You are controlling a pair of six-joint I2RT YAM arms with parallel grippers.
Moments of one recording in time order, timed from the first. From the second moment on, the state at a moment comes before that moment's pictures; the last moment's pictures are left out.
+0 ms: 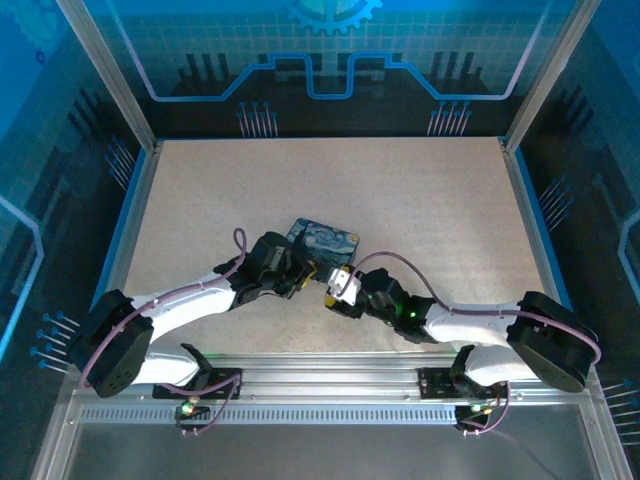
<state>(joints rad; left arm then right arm) -0.65 1.32 0.63 -0.07 0.18 -1.53 0.97 1.30 0.42 0.39 0.11 -0.33</state>
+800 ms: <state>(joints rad) -0.65 1.32 0.63 -0.08 0.18 -1.56 1.02 1.41 0.49 0.42 0.17 -0.33</state>
